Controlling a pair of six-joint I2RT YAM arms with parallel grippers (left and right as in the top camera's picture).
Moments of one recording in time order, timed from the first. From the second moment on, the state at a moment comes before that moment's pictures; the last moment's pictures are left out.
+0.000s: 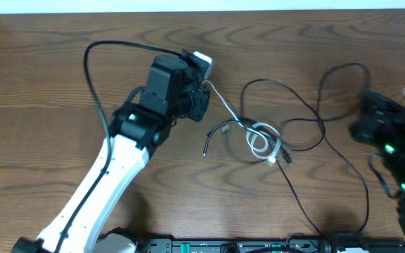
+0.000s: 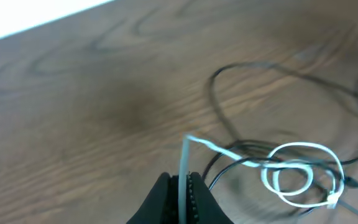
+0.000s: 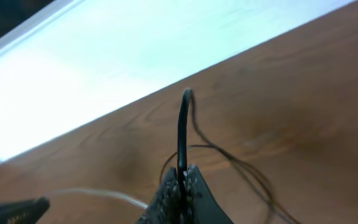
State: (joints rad) left arm -0.44 1.39 1.21 -0.56 0.12 0.02; right arm 0.02 0.83 1.26 -0.84 -0.04 0.48
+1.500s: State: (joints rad) left arm 0.24 1.47 1.21 -0.54 0.33 -0.07; right arm -0.44 1.31 1.32 -1.10 0.06 0.39
